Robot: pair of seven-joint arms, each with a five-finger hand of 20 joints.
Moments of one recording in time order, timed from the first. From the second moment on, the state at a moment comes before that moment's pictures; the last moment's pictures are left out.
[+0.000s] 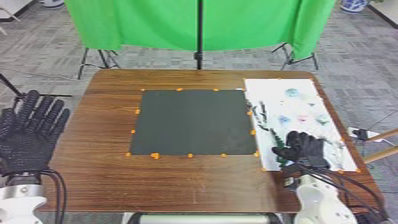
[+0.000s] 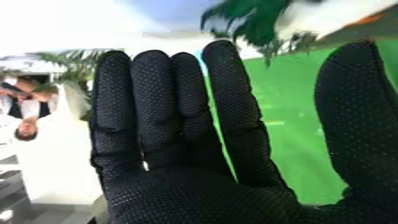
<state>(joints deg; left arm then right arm) 128.8 -68.8 -109.1 -124.1 14.6 0.4 15.8 -116.8 -66.8 82.8 -118.2 -155.0 -0.4 28.1</state>
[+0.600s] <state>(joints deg) 128.7 -69.1 -109.0 -124.1 12.0 0.5 13.4 -112.8 -67.0 76.4 -116.0 -155.4 5.2 32.5</state>
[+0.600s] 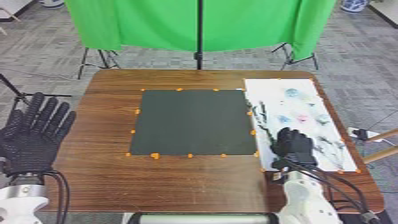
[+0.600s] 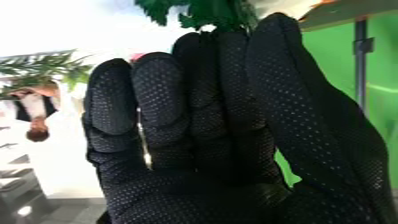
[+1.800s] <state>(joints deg) 128.0 -69.2 -108.6 -123.7 12.2 1.0 12.6 -107.4 -65.7 70.8 -125.1 -150.9 -0.5 44.2</state>
